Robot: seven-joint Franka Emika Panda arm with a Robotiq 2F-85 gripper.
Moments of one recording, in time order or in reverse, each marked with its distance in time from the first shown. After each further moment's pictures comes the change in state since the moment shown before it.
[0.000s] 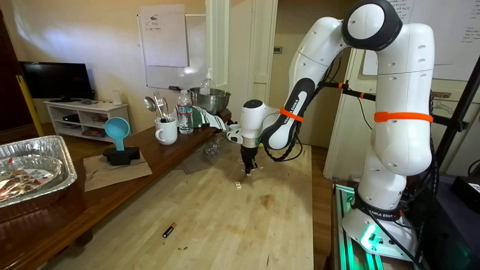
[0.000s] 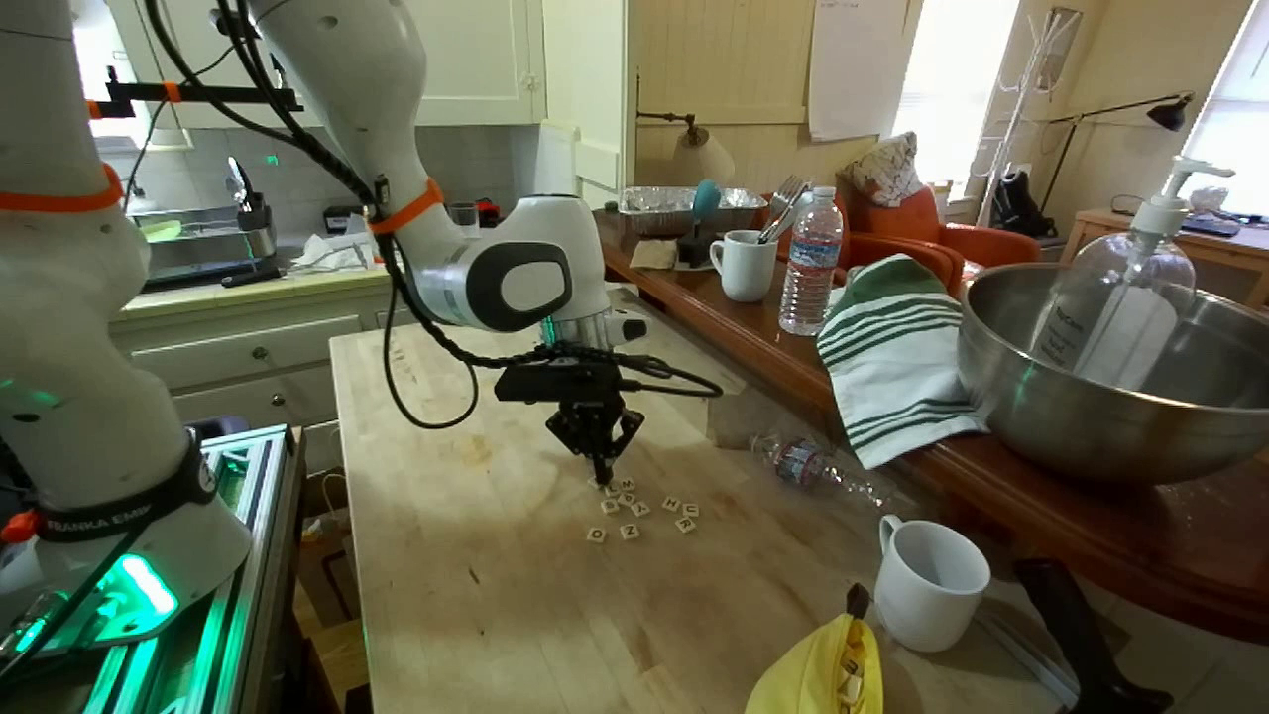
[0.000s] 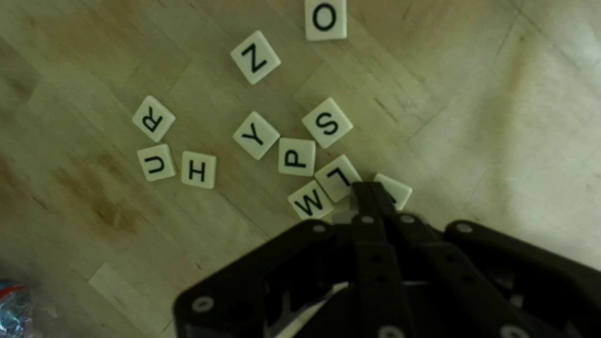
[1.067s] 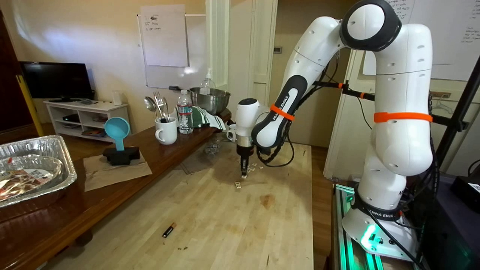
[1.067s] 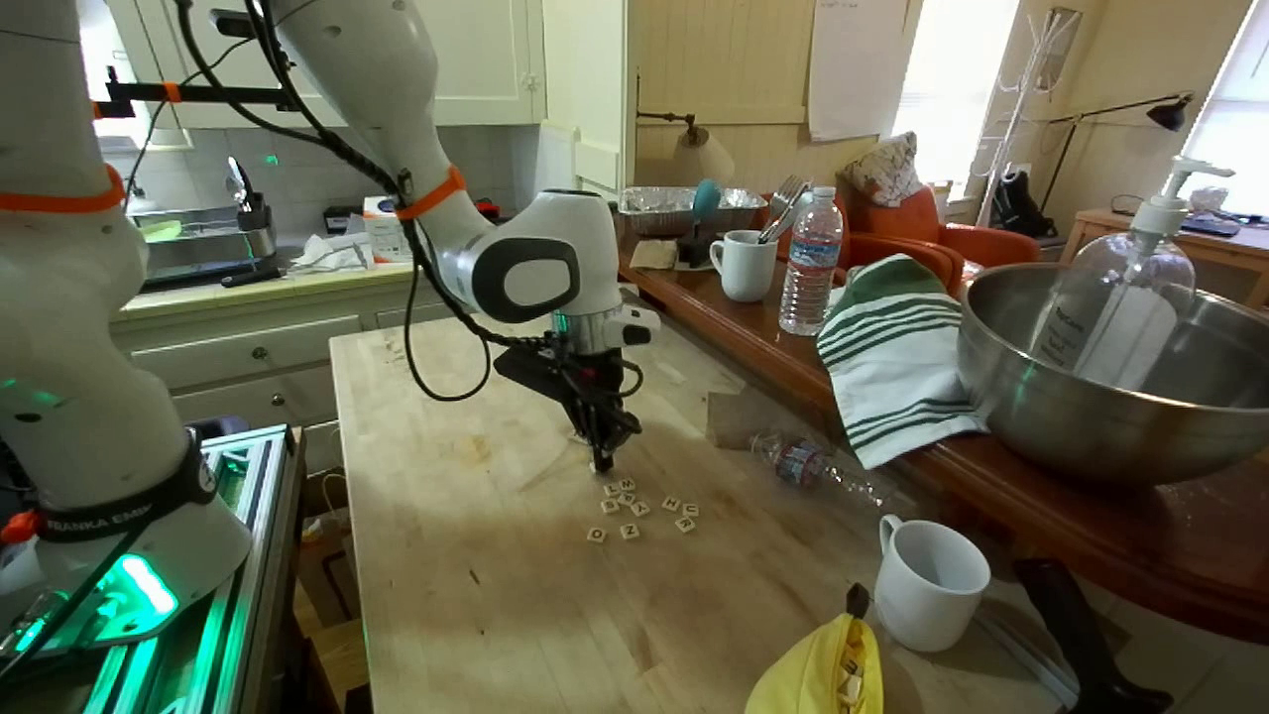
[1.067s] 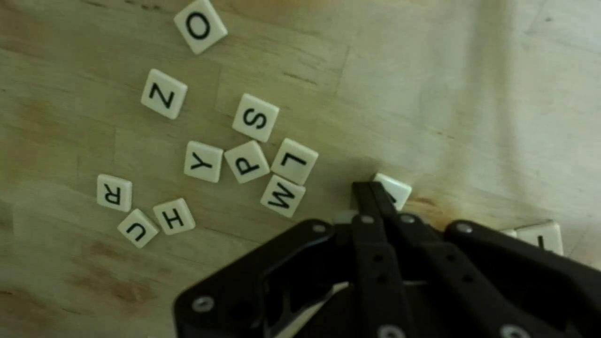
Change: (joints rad) arm 0.017 0.018 0.037 0.041 0.237 -0.057 0.305
